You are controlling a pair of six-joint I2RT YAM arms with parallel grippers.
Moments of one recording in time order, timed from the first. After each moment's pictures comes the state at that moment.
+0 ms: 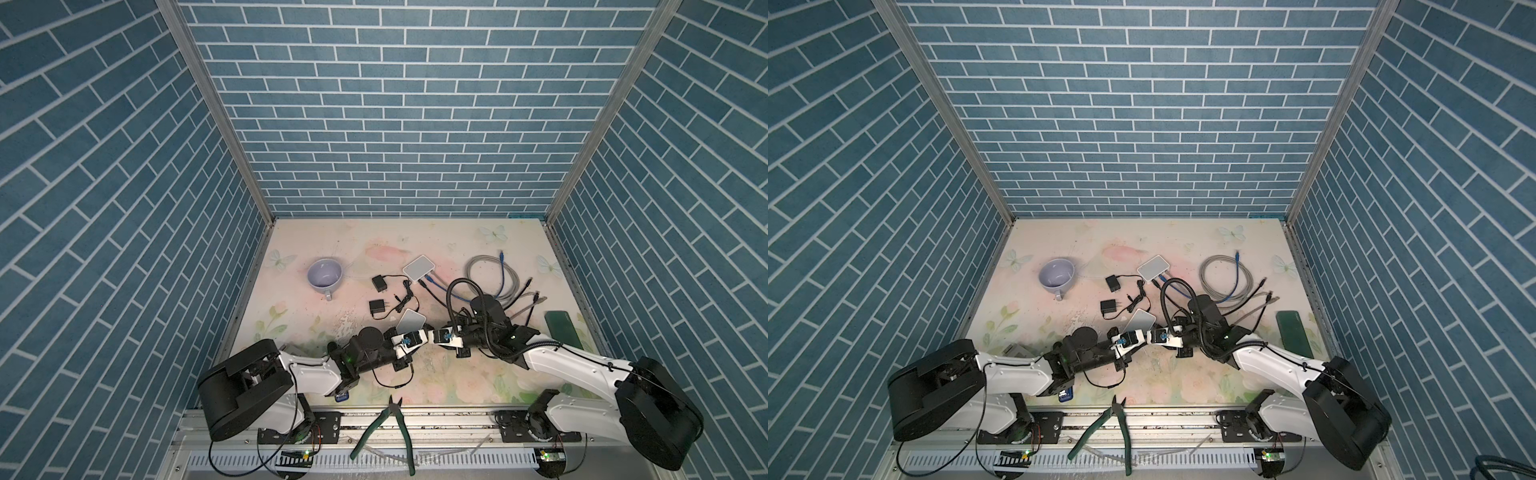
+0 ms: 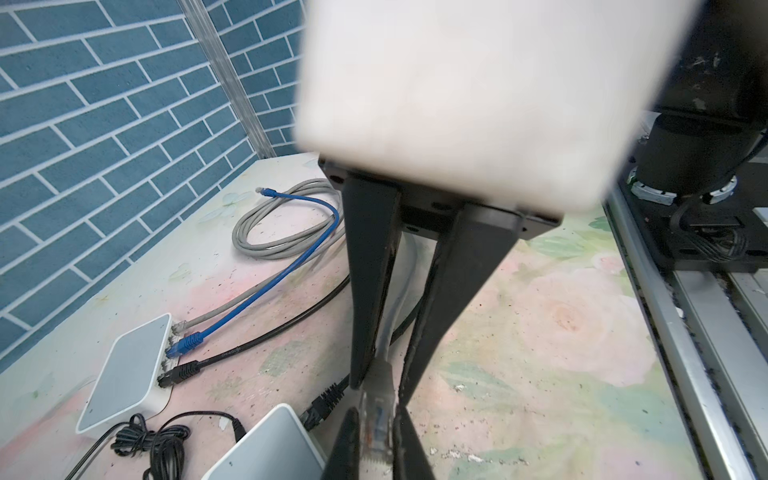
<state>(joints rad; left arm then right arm) -0.97 1.39 0.27 0.87 0.21 0.31 0.74 1.21 0.49 0.02 -0.57 -0.86</state>
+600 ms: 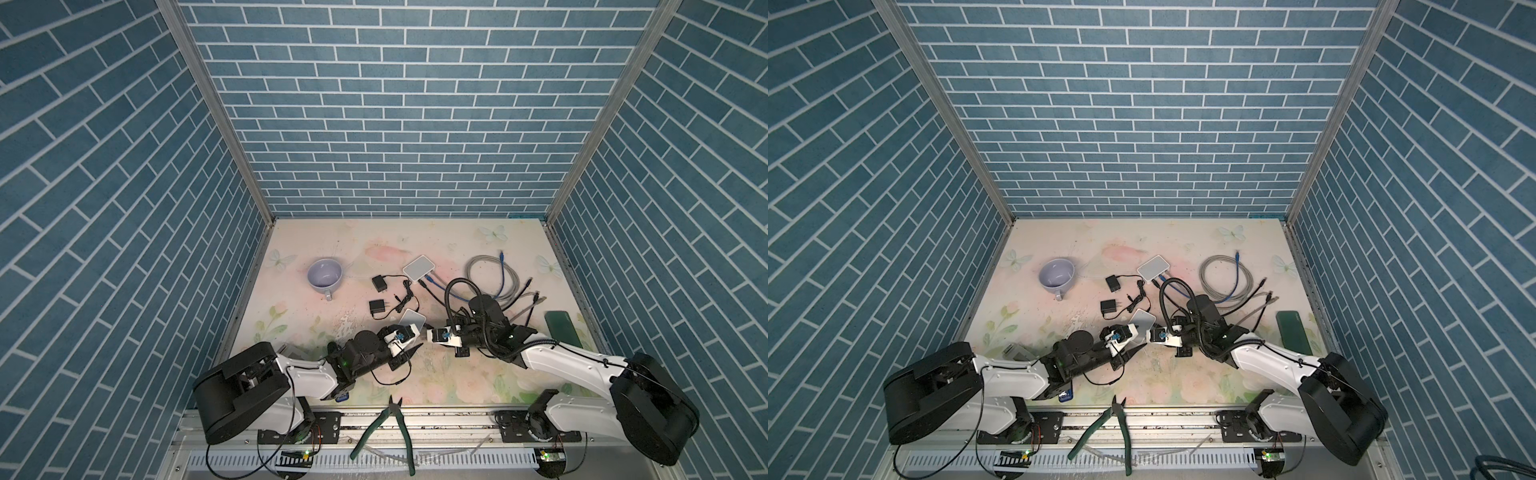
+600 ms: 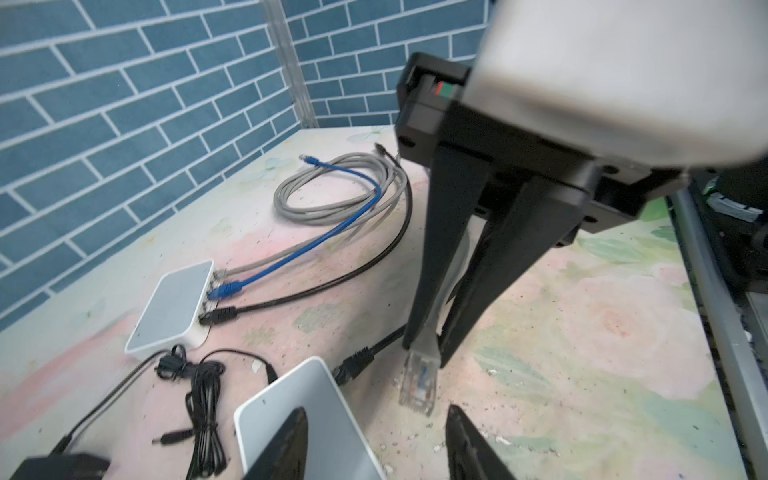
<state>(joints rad) -0.96 1.35 0.22 0.87 0.06 0.19 0.74 1.24 0.49 0.04 -0.54 -0.84</state>
